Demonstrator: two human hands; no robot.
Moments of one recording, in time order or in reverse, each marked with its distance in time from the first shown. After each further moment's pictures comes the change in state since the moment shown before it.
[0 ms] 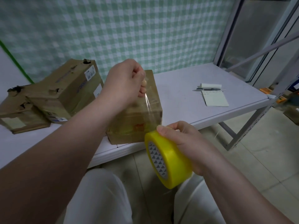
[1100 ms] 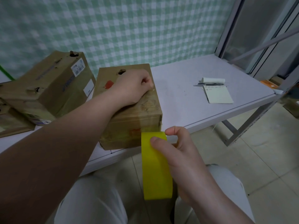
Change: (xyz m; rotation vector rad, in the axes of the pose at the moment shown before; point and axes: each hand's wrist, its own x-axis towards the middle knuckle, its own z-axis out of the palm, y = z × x) left_hand 0.061 -0.054 0.038 0.439 -0.323 0.128; right_hand 0.013 0.019 0.029 0.280 0.112 -0.102
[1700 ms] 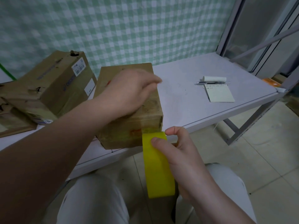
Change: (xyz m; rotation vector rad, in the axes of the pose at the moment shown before) left_hand -0.033 0.010 -0.013 0.141 0.132 0.313; right_hand 0.007 0.009 -0.001 -0.057 0.014 -0.007
